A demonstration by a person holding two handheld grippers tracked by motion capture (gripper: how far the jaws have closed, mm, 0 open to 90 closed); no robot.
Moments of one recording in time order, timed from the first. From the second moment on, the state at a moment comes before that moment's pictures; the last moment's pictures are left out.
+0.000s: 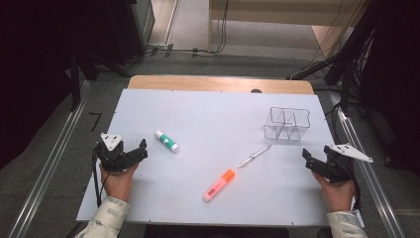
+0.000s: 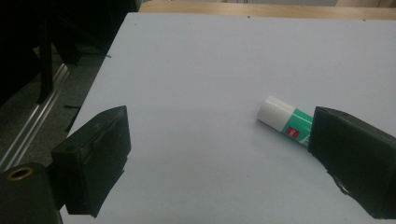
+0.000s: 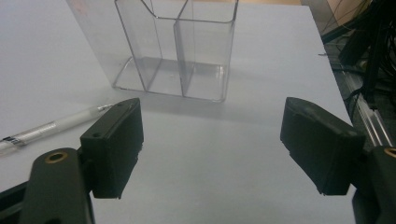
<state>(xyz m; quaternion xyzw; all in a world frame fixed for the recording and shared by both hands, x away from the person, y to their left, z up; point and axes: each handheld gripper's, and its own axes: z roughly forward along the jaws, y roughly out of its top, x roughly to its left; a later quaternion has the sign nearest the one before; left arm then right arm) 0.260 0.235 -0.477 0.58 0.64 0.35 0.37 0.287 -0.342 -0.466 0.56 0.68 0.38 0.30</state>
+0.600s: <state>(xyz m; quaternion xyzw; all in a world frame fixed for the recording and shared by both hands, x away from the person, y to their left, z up) 0.271 0.201 -0.473 0.60 0.62 0.34 0.38 0.298 -0.344 -0.466 0.56 0.67 0.37 0.31</state>
